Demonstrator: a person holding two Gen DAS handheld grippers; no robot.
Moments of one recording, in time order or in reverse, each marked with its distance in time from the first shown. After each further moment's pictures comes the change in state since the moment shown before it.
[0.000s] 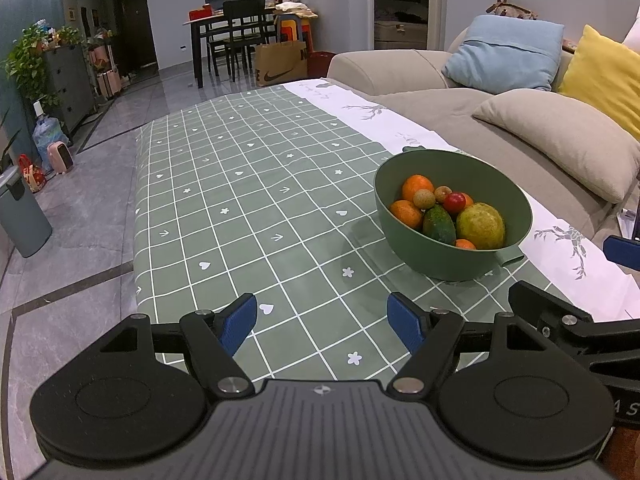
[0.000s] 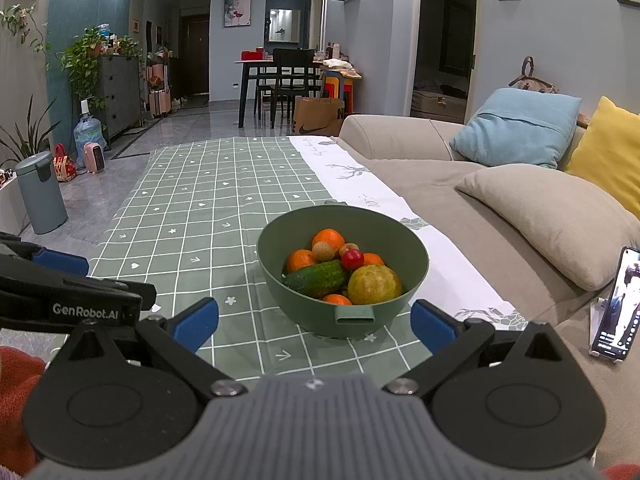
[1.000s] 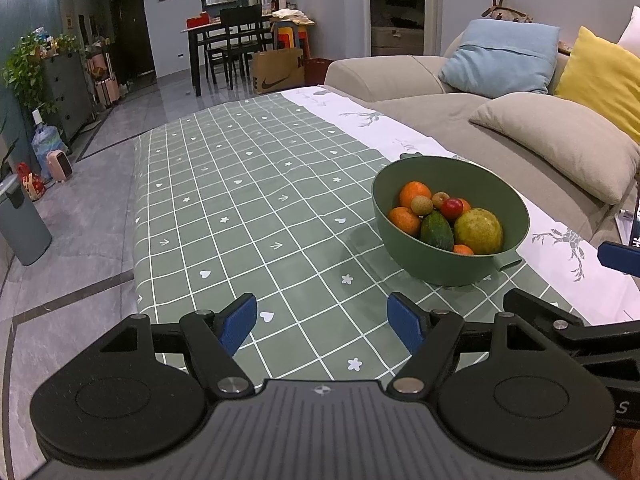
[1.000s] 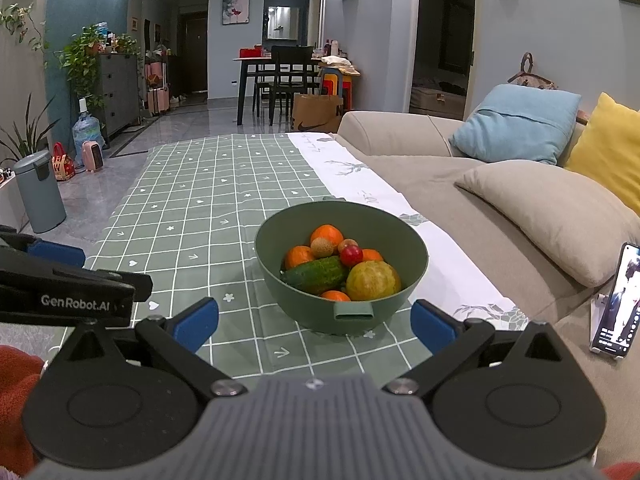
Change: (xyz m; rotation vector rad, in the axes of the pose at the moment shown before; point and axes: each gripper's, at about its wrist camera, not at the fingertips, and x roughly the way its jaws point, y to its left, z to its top) left arm -0.003 0.003 0.001 0.015 -0.025 -0.008; right arm 0.001 -0.003 -0.001 0.000 0.009 -0.003
